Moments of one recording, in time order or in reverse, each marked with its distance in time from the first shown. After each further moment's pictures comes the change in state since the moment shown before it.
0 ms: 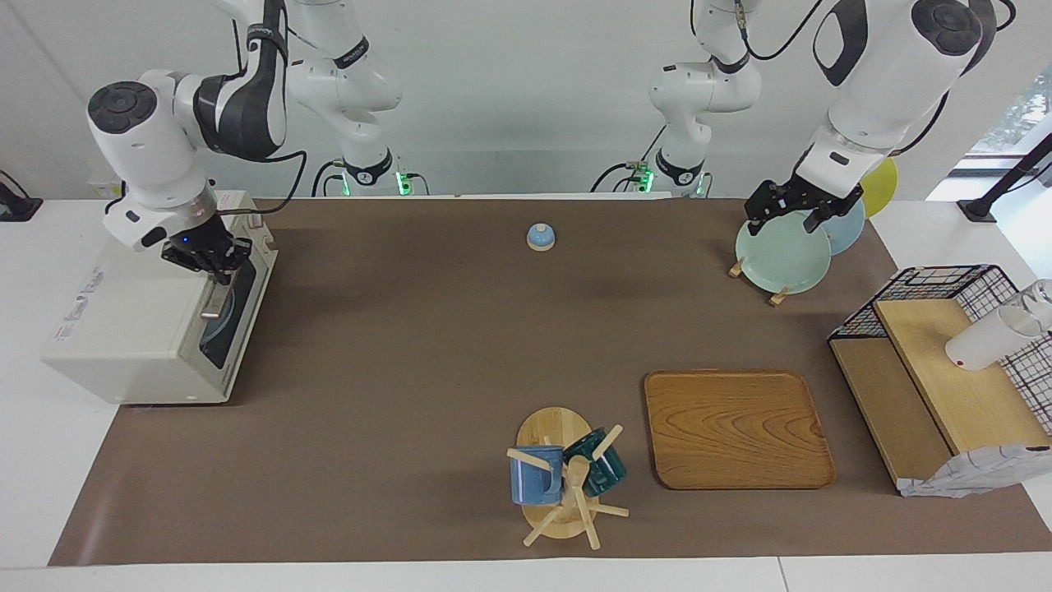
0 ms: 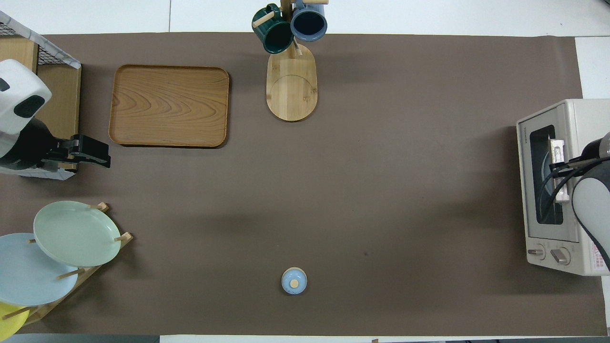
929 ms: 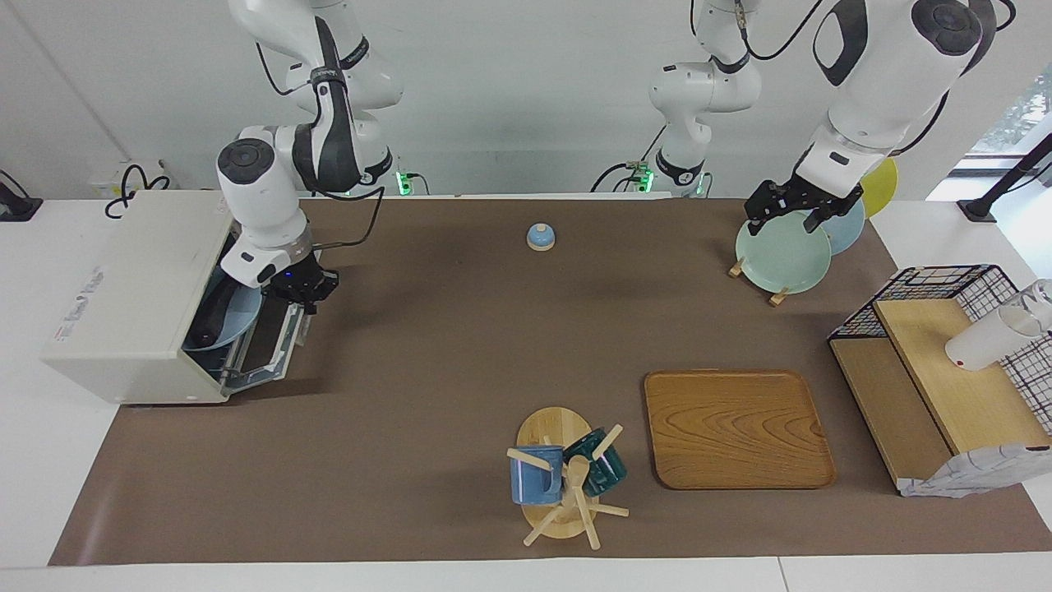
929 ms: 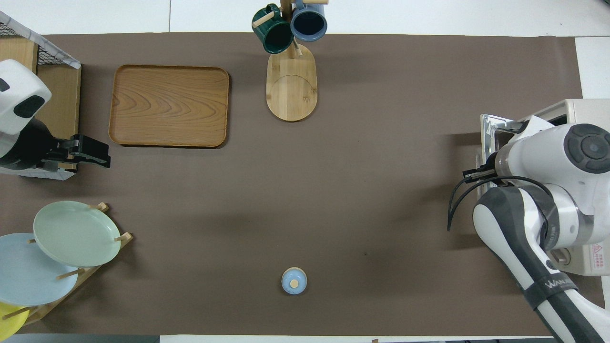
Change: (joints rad) left arm 0.000 0.000 0.000 0.000 0.000 0.000 0.000; right arm 0.164 0.070 0.029 -0.202 0.070 0.316 0.125
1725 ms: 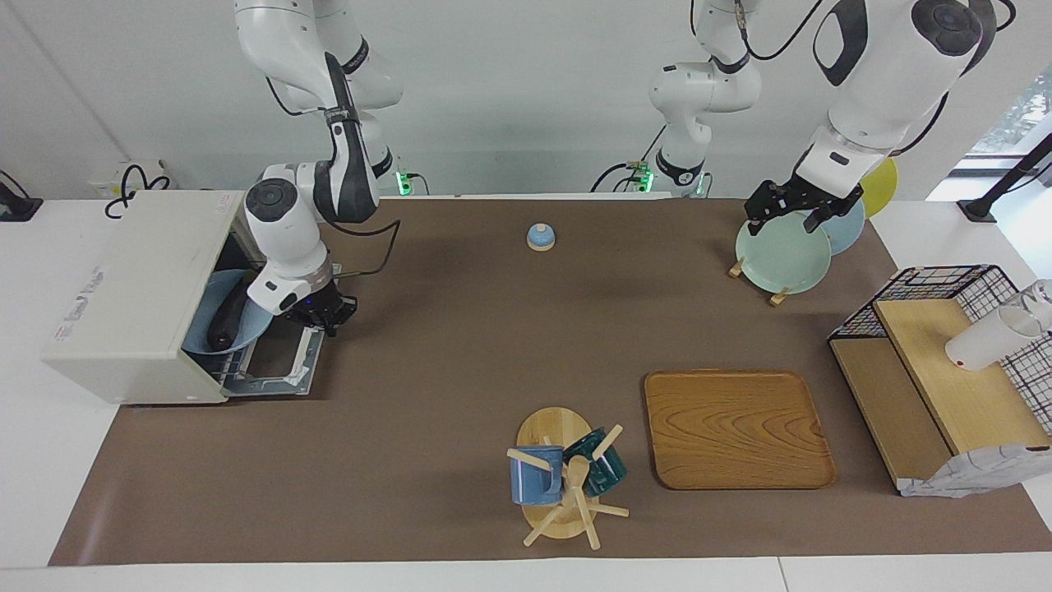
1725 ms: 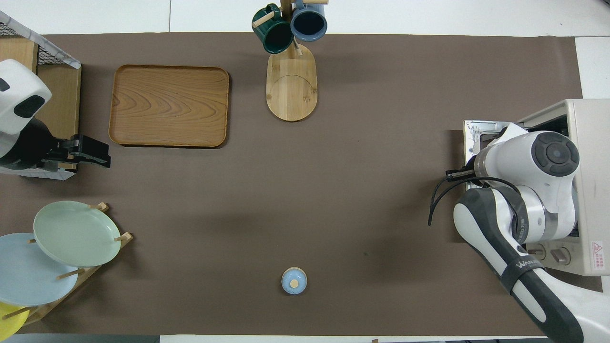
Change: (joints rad) left arm 0.000 0.000 0.000 0.000 0.000 0.000 0.000; right arm 0.007 0.087 0.004 -0.037 0.031 0.125 0.063
